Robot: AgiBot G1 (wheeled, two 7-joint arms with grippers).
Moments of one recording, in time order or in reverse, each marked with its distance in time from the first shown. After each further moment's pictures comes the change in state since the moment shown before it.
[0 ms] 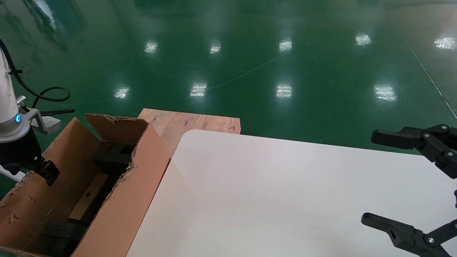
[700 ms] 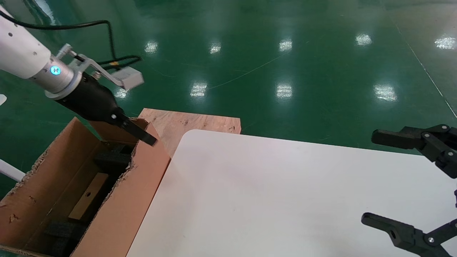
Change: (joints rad) left arm -0.185 -0.097 -0.211 -0.456 -0.338 0.141 0.193; right arm 0.000 0.000 -0.001 0.000 0.000 0.000 0.000
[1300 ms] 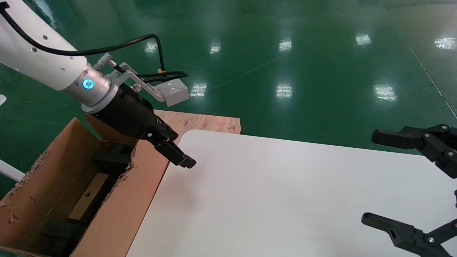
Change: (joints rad) left arm -0.018 -0.097 -0.052 -0.545 -0.083 -0.018 -0.159; right arm 0.000 0.000 0.000 0.000 0.000 0.000 0.000
